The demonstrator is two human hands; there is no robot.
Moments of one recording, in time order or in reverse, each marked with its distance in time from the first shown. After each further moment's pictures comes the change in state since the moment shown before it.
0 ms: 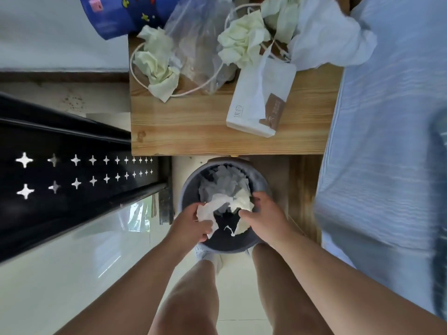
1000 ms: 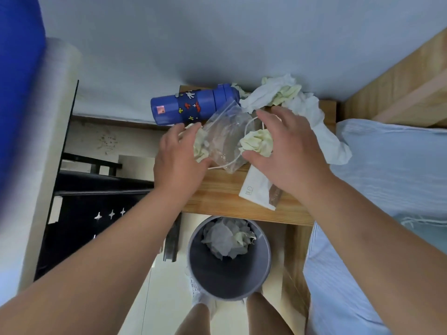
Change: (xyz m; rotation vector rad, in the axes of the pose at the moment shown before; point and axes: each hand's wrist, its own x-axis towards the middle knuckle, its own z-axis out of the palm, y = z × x) left_hand -0.042 0.249 -0.097 0.634 0.732 0.706; right_hand -0.035 -0.290 -0.160 -0.674 0.428 -0.744
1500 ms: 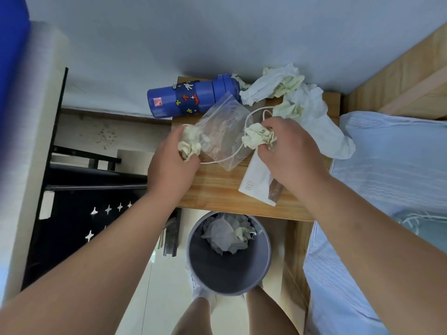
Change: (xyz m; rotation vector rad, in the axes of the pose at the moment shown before) left_hand -0.011 -0.017 0.010 -0.335 -0.016 -0.216; right_hand 0.000 0.016 0.025 0.101 0.026 0.081
